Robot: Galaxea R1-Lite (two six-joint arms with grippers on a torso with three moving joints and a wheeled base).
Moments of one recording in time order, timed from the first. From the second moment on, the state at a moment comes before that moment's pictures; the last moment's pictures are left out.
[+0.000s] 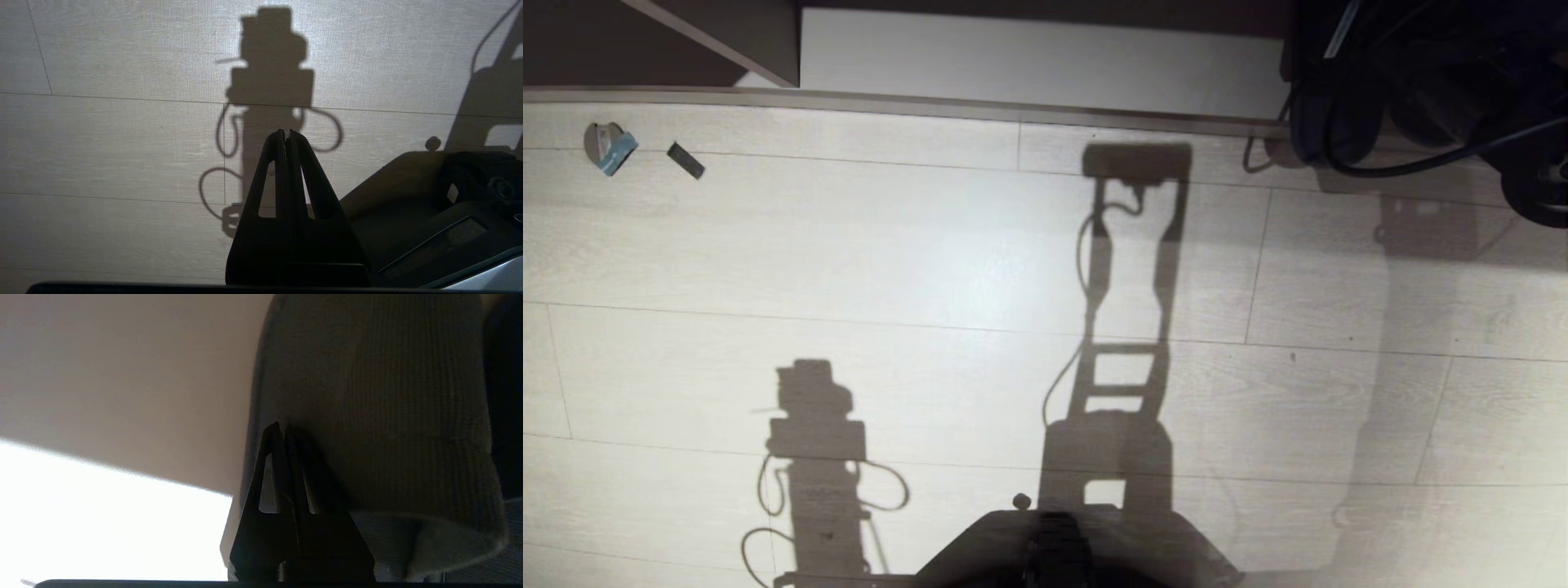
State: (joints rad) left arm 0.00 0.00 0.00 0.00 0.00 0.00; right arm 0.22 1.78 -1.64 -0.63 -0.07 -0.17
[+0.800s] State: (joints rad) left arm 0.00 0.00 0.00 0.00 0.00 0.00; right arm 0.14 1.79 -1.69 -0.61 0.01 -0.17
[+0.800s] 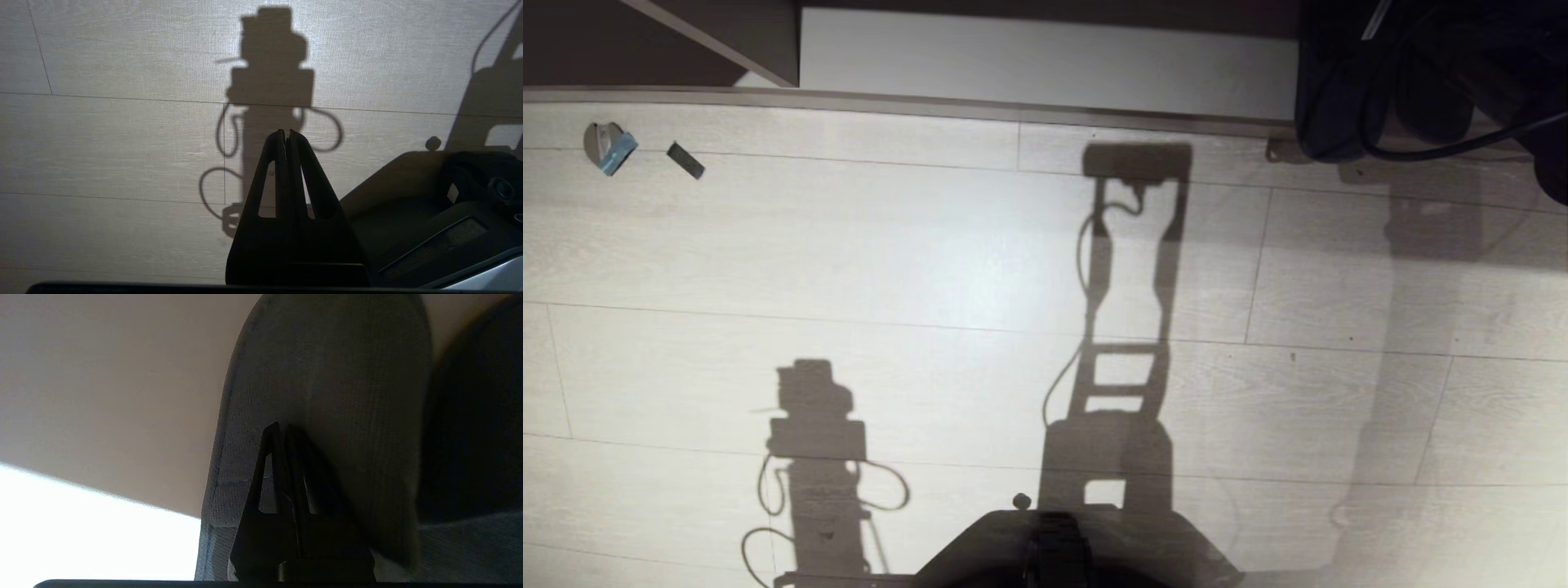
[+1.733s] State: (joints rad) left arm 0.00 0.00 0.00 0.00 0.00 0.00; right arm 0.15 1.81 -1.79 -0.55 0.04 -0.15
